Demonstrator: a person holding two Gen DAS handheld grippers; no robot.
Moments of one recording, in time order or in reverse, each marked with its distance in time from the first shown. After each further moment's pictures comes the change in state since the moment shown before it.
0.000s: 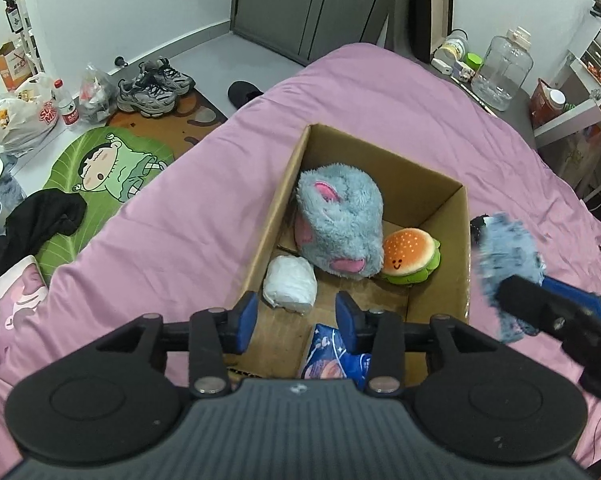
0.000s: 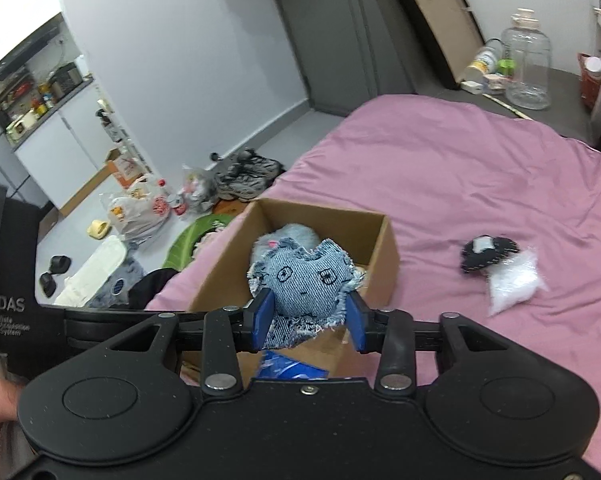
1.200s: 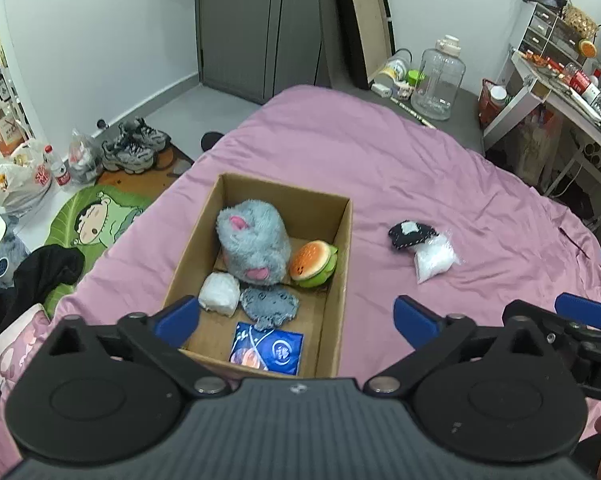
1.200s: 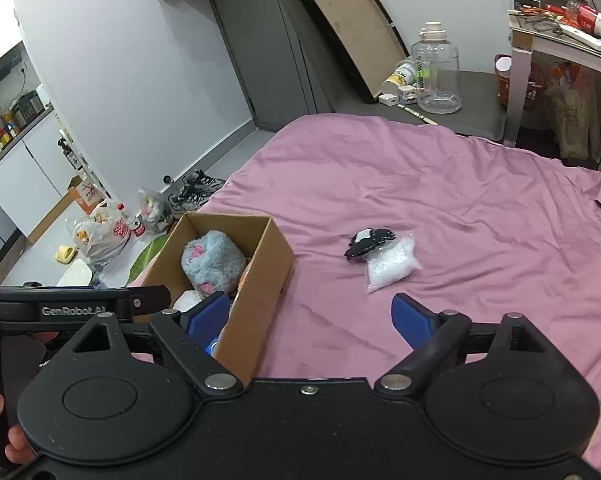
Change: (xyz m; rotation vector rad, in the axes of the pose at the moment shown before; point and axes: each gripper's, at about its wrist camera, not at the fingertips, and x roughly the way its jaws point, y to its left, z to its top) left arm -0.077 -0.091 -0.026 0.128 -0.129 0.005; right arm -0.092 -0.071 -0.020 0.085 -0.050 -0.138
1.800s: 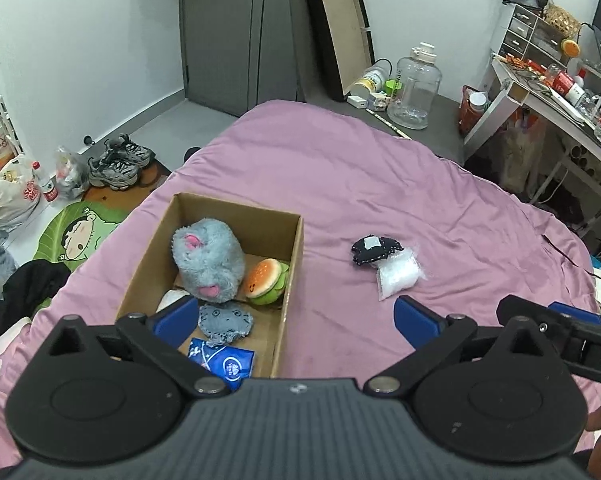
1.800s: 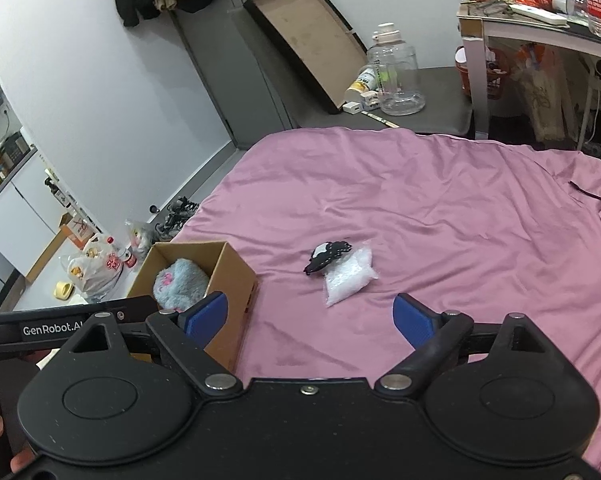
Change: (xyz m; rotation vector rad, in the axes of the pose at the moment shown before) left arm 0.006 -0.049 0.005 0.016 -0.034 -0.007; right arm -0.004 -0.057 0.003 0.109 -0.042 -0.004
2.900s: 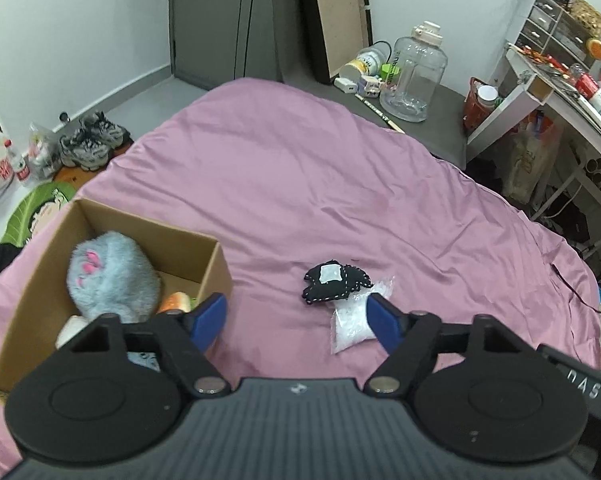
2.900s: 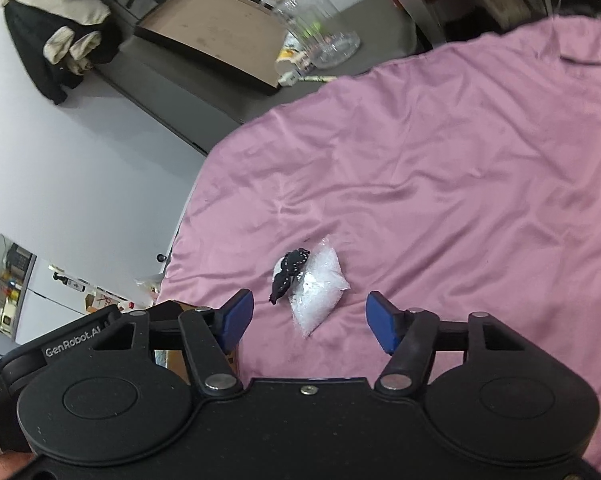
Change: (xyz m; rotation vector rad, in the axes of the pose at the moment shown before) left arm 0.102 -0.059 0.038 -0.067 0.060 -0.031; right arm 0.091 -0.097 0.009 0.396 0.073 0.099
